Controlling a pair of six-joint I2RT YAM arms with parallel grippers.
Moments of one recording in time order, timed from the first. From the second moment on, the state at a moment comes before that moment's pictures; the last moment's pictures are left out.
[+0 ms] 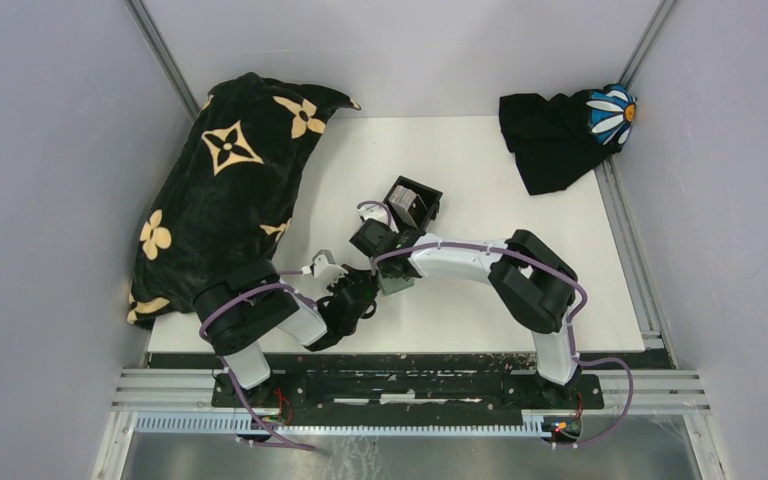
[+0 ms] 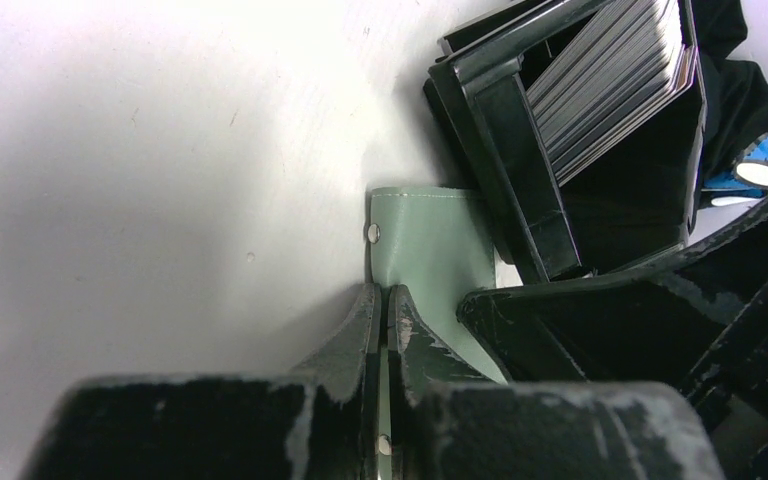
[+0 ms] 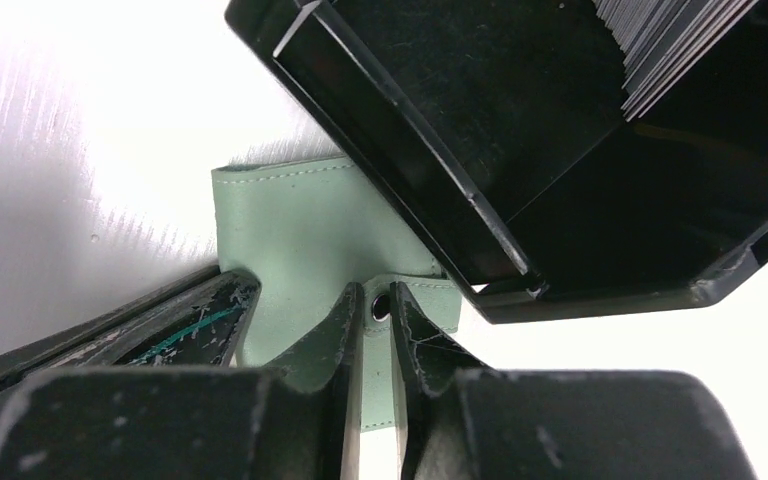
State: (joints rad) left arm -0.98 1.72 0.33 0.81 -0.75 -1.34; right arm 0.98 1.99 1.35 -0.45 0.49 0.43
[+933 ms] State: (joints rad) left arm -0.95 1.66 0.29 0.78 -0.70 -1.34; right arm 0.83 1.78 1.14 -0.42 0.36 0.48
